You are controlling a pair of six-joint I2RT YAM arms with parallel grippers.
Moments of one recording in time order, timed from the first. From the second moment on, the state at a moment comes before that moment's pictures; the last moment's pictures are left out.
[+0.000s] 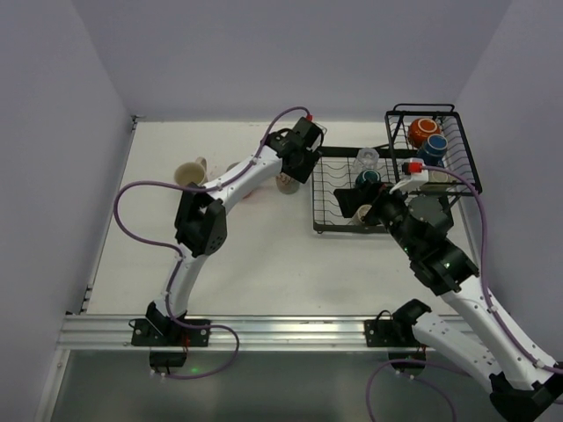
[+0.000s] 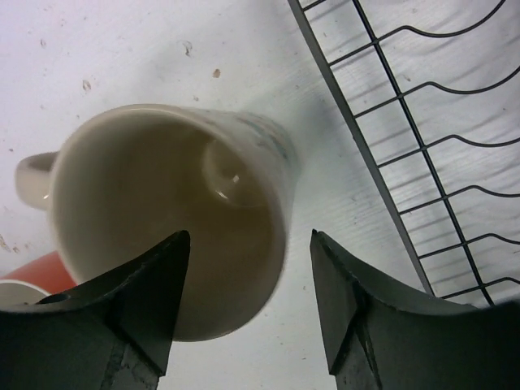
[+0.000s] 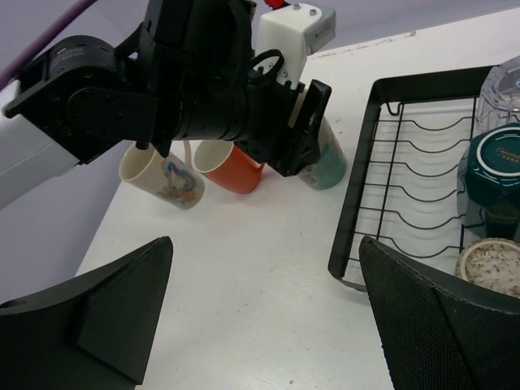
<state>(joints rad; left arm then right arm) -0.70 2.27 2.15 -0.85 -0.24 -0.08 0.57 0.70 0.83 -0.25 0.13 0.55</state>
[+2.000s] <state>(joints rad) -0.71 0.64 0.75 -0.32 0.14 -0.22 0.50 1.70 1.33 -0.58 0.87 0.50</state>
